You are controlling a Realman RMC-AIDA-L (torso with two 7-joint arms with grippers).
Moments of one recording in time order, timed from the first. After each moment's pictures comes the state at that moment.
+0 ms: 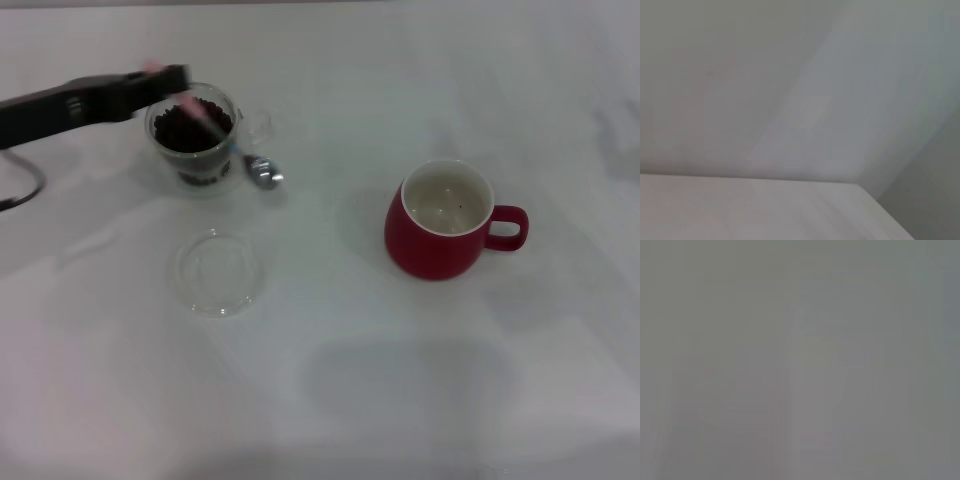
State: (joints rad) left arm -0.47 -2.00 1.03 0.69 1.58 1.34 -1.87; right arm 0.20 2.00 -1.38 -0.21 -0.22 -1.58 0.43
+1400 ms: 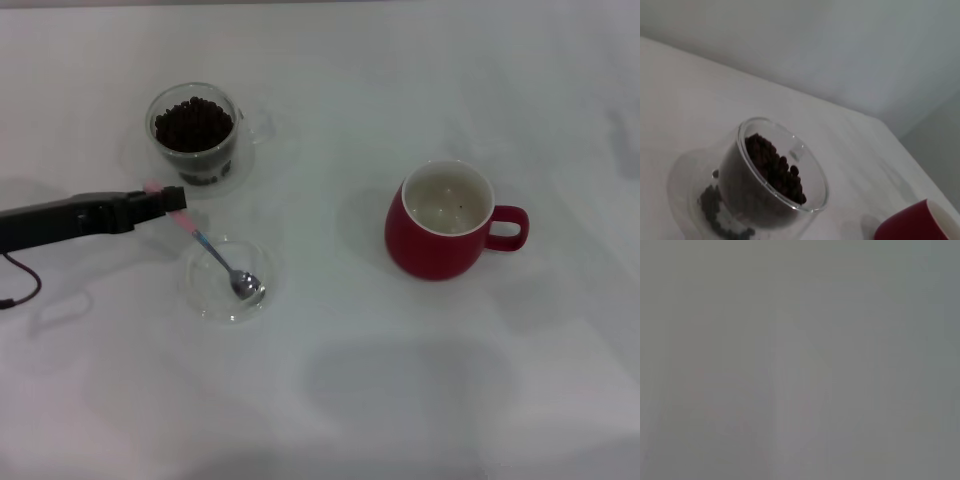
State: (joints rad) left arm -0.42 -2.02 0.98 0.61 1.79 1.38 -1.89; right arm 0.20 2.01 -1.36 -0.19 -0.23 -1.58 0.45
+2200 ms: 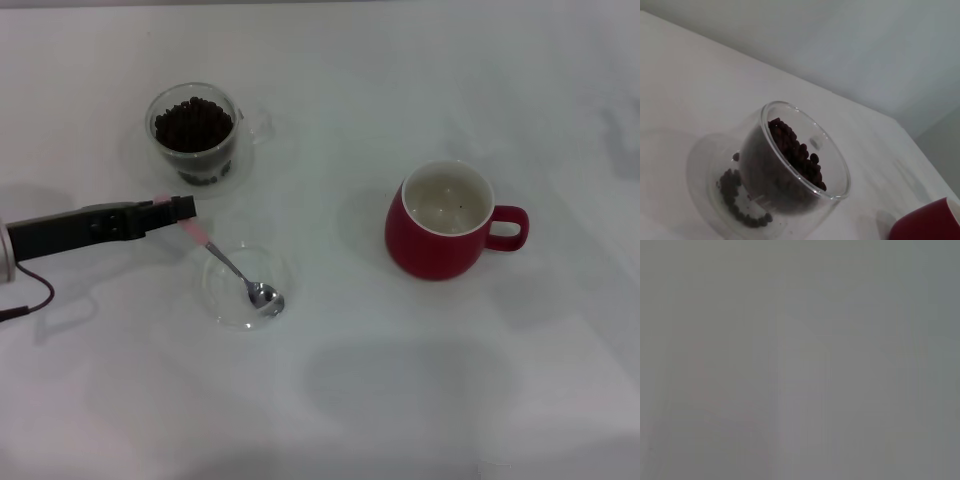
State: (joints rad) left arm -0.43 -2.03 0.97 0.55 1.80 1.33 -1.89; right arm 0.21 2.01 -1.36 -0.18 -0.23 -1.56 0.45
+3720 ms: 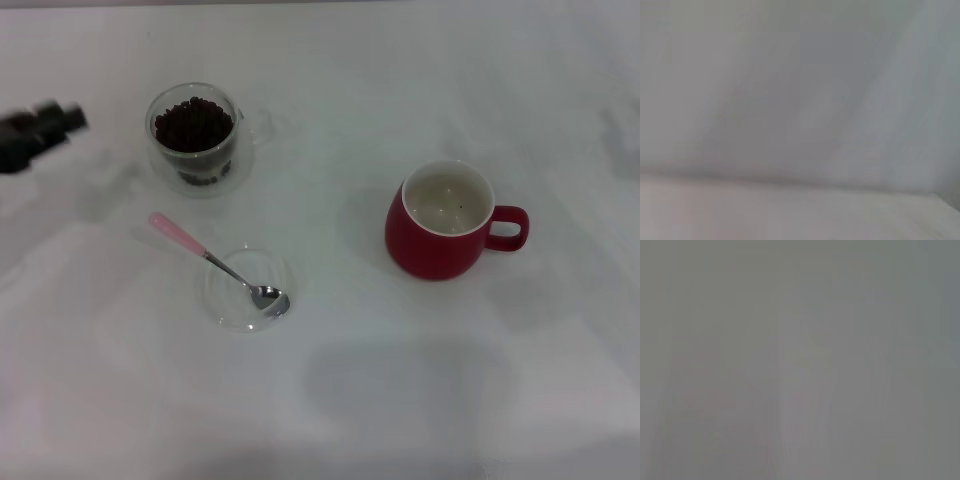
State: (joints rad) left arm -0.39 -2.00 0.71 0.61 1.74 1.38 -1.60; right arm 0.21 2.01 -1.36 -0.18 -0.23 -1.58 0.45
